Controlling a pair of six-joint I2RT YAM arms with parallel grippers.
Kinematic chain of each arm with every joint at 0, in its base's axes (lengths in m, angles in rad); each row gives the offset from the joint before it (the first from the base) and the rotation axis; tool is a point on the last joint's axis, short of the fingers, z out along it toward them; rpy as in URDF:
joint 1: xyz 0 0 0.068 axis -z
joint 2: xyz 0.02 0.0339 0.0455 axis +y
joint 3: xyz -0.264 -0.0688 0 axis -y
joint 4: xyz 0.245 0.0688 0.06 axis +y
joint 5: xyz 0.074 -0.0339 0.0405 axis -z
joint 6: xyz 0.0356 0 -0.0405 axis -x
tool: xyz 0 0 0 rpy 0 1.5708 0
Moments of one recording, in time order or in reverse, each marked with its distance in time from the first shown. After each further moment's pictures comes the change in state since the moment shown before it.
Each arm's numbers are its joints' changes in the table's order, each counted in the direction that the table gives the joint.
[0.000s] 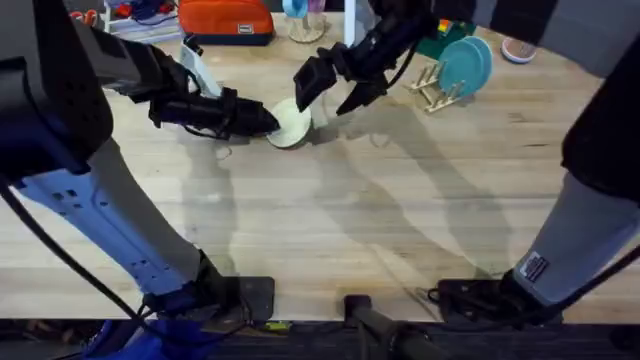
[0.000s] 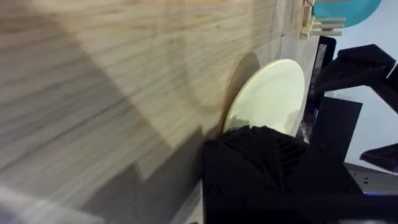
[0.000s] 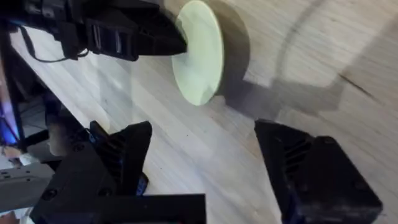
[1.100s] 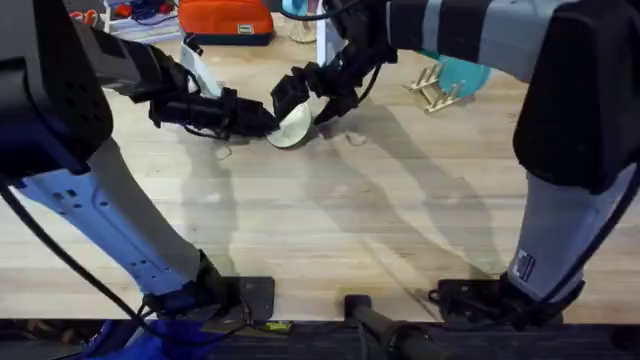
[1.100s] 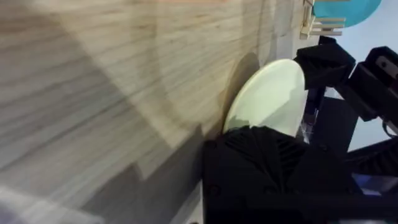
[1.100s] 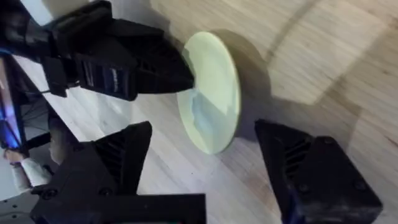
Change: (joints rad) left arm 0.000 0.000 0.000 0.000 0.000 0.000; right arm -0.081 0.118 0.000 -0.189 -0.007 -0.092
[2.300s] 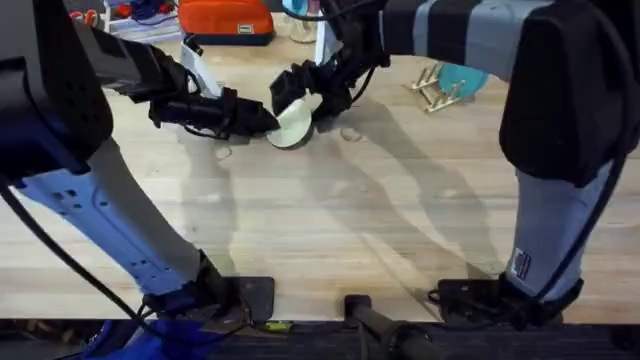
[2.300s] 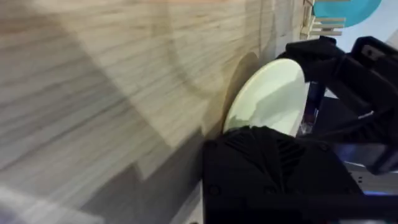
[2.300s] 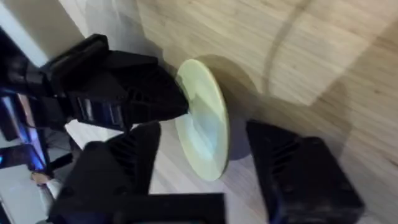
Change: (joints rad) left arm 0.000 0.000 0.000 0.000 0.000 0.000; right arm 0.000 0.048 0.007 -0.101 -0.002 -0.134
